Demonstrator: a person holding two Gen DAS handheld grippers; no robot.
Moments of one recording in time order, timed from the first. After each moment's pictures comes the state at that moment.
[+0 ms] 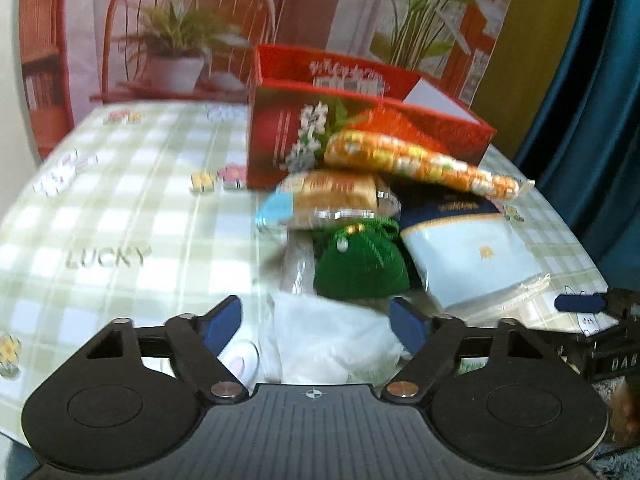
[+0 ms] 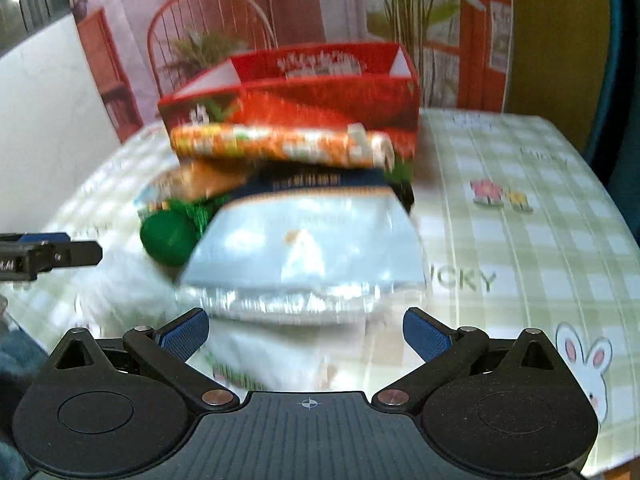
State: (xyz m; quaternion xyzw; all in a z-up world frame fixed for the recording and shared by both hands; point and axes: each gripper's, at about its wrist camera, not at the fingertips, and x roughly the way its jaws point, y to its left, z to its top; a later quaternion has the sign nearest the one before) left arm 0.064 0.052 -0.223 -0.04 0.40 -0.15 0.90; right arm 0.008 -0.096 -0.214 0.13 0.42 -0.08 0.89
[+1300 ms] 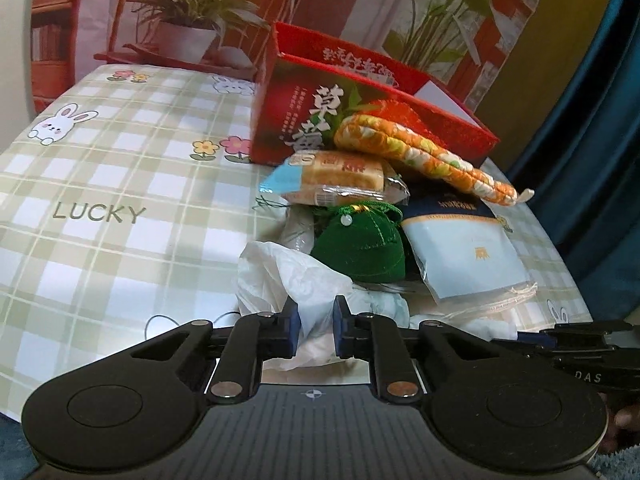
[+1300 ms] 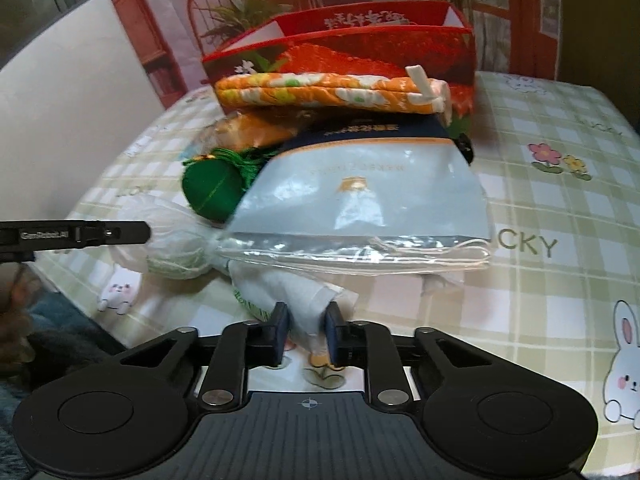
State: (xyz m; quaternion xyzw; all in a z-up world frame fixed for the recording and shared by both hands) left arm 0.060 0.066 -0.235 -0.11 0.41 -0.15 0.89; right arm 0.016 -0.090 -0.227 0.16 0.44 0.01 0.88
